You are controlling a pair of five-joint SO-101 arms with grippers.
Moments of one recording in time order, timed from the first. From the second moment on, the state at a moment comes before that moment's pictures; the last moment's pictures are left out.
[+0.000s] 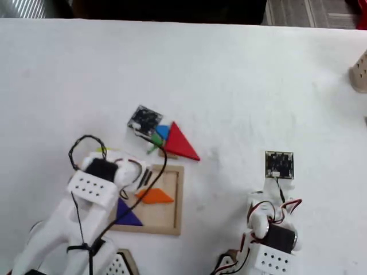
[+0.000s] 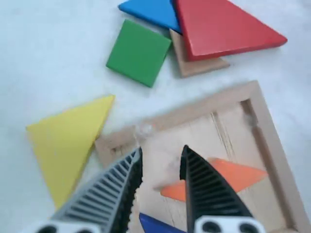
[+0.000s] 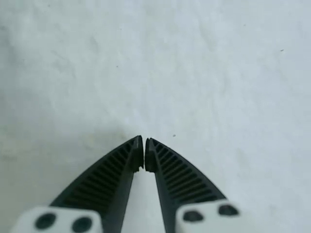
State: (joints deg) left arm 13.4 -38.5 61.5 55.1 -6.7; right arm 15.0 -103.0 96.4 72.6 16.0
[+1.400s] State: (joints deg) left arm -23.4 -37.8 55.9 51.1 9.6; right arm -41.8 -25.1 59.0 43.3 -12.2
